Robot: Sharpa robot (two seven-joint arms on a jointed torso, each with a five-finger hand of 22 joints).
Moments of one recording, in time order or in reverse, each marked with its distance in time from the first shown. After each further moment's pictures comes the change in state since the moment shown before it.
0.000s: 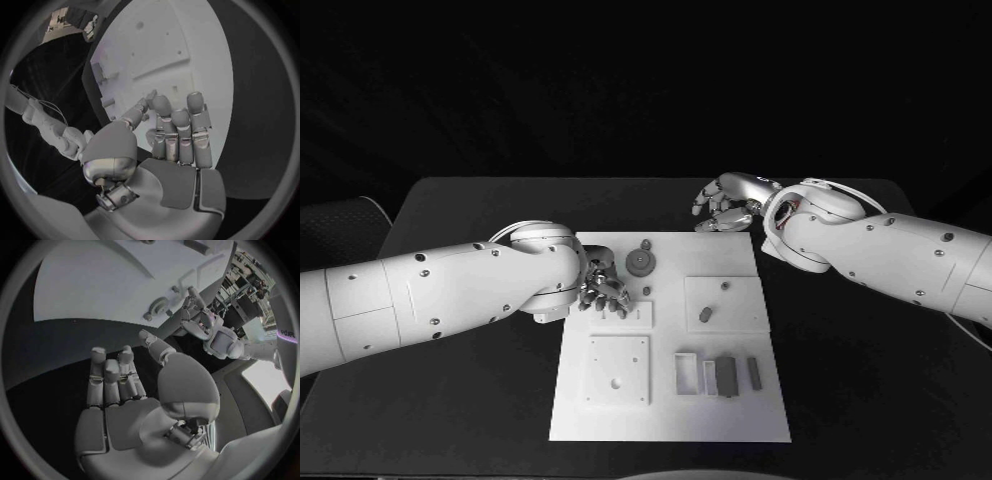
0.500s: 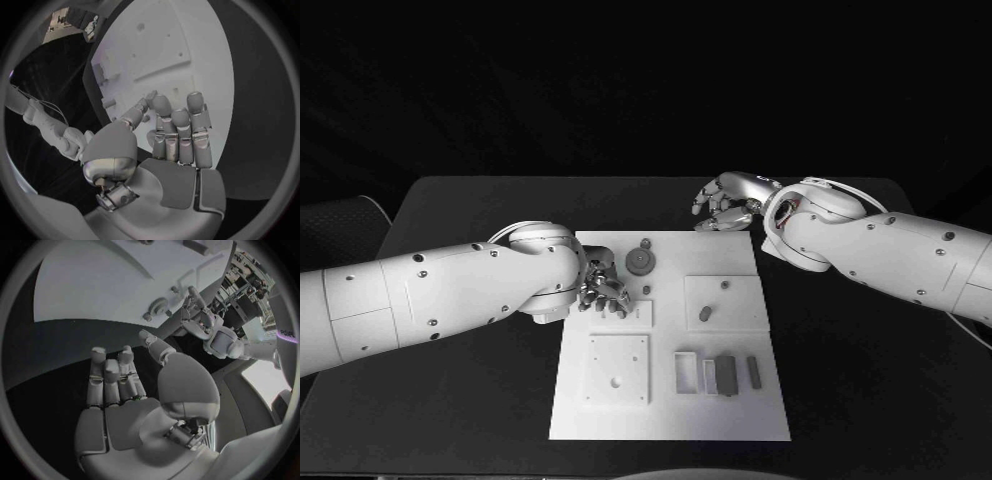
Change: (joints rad) left arm -0.002 -0.006 0.000 0.010 0.000 -0.002 0.002; left_hand 0.001 0.001 0.000 0.000 0.000 0.003 -0.004 0.000 0.000 0.002 0.002 0.004 -0.001 0.002 0.002 0.004 -0.004 0.000 0.000 0.000 0.000 0.000; right arm 0.000 -0.004 0.000 0.006 0.000 0.002 0.000; right_hand 0.000 0.000 0.000 0.000 0.000 -0.002 0.002 0.000 0.000 0.000 0.000 0.000 -0.001 0.000 0.000 0.000 0.000 0.000 -0.001 0.001 0.000 0.000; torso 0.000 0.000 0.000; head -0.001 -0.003
